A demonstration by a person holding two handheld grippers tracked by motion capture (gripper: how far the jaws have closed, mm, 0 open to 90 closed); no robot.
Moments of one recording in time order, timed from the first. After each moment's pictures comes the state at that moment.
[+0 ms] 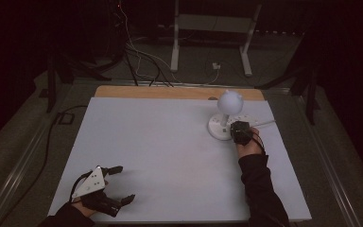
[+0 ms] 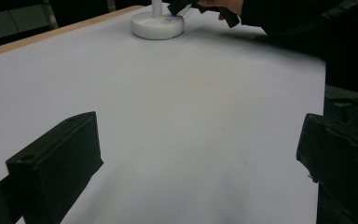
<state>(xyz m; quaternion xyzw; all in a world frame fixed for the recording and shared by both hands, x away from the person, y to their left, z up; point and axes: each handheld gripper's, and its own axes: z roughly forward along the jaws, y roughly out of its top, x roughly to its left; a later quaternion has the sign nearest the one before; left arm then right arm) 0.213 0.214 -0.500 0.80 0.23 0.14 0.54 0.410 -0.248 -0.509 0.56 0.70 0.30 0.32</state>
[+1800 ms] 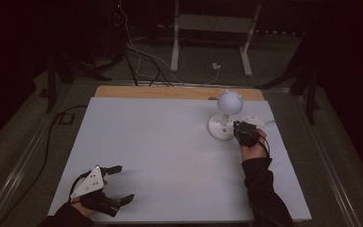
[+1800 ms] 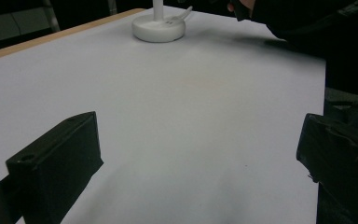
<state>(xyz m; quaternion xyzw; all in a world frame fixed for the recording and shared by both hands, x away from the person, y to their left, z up) 0.213 0.216 -0.498 0.79 0.23 0.14 0.55 0.388 -0.257 -0.485 0.54 0.68 0.36 0.34</state>
